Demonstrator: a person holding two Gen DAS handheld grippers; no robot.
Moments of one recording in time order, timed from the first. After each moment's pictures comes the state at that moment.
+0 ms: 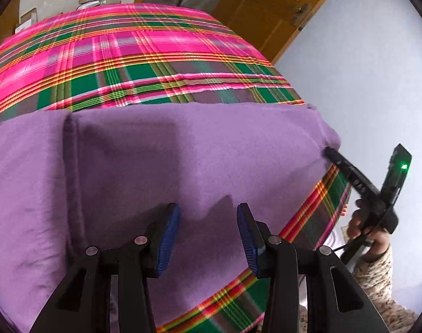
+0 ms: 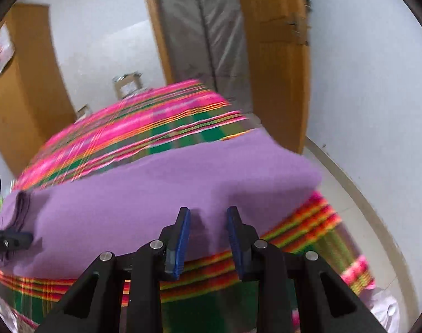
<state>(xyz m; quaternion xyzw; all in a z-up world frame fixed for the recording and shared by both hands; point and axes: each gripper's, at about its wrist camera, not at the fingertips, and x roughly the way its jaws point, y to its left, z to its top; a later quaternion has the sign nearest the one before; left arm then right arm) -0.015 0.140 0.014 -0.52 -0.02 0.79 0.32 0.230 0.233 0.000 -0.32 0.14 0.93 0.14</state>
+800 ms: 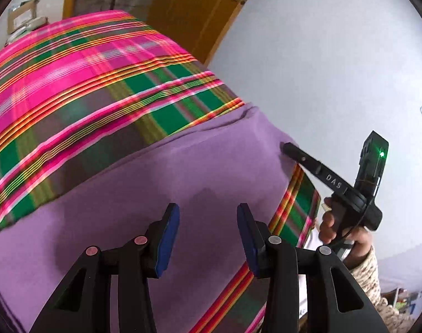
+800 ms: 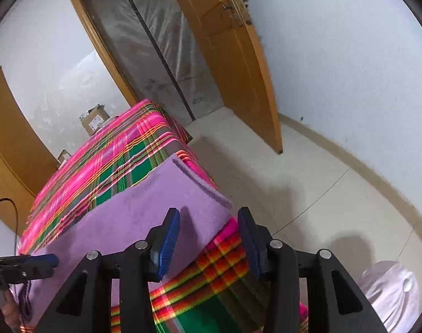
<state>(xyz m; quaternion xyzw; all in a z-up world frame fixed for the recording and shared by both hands) -0.021 0.303 0.029 -0.52 0.04 0.73 0.44 0.227 0.319 -0.006 -0.32 0.27 0.89 0.18</state>
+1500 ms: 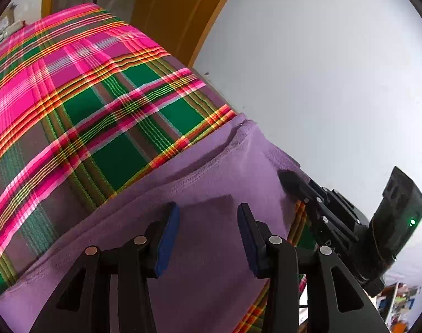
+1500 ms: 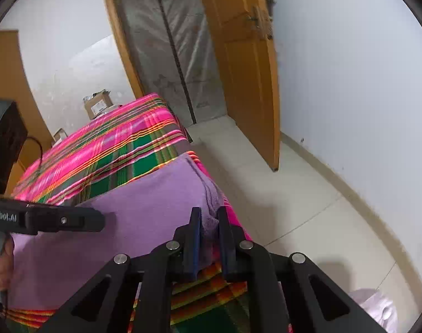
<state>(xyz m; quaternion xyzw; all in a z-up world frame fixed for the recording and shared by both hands) -0.050 0.381 0.012 -0.55 0.06 0.71 0.44 0.217 0.294 0.000 -0.31 0.16 0.92 0.17</state>
